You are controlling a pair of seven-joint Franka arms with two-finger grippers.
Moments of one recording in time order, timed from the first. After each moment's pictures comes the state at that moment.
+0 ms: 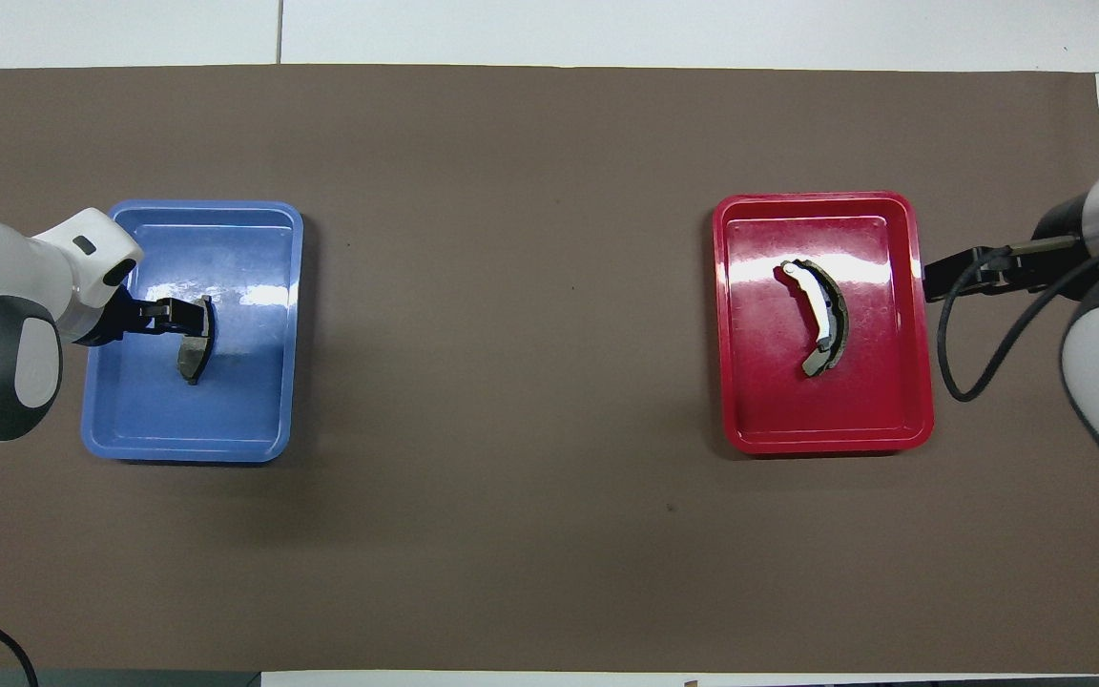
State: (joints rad) left arm 0.01 0.12 -0.01 -2.12 0.03 2.23 0.01; right arm -0.01 0.01 0.06 -1.76 0.00 1.76 -0.03
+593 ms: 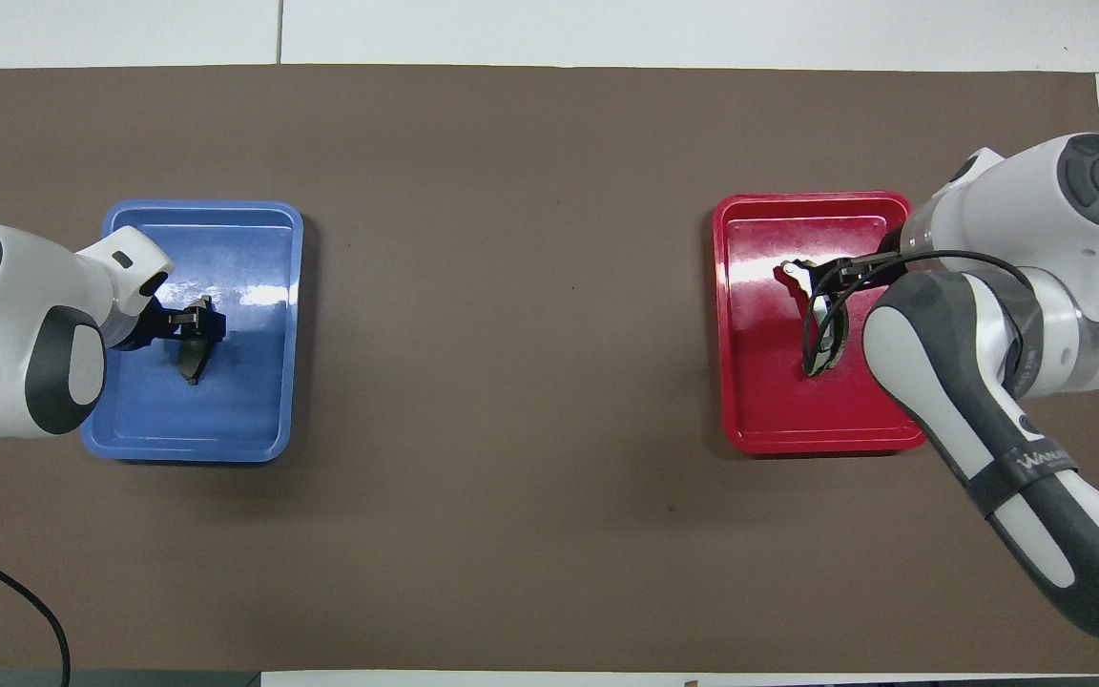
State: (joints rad) left arm 0.02 0.22 -0.01 -2.14 0.03 2.34 0.02; right arm -0.01 0.19 0.09 -1.98 0.01 2.19 -0.03
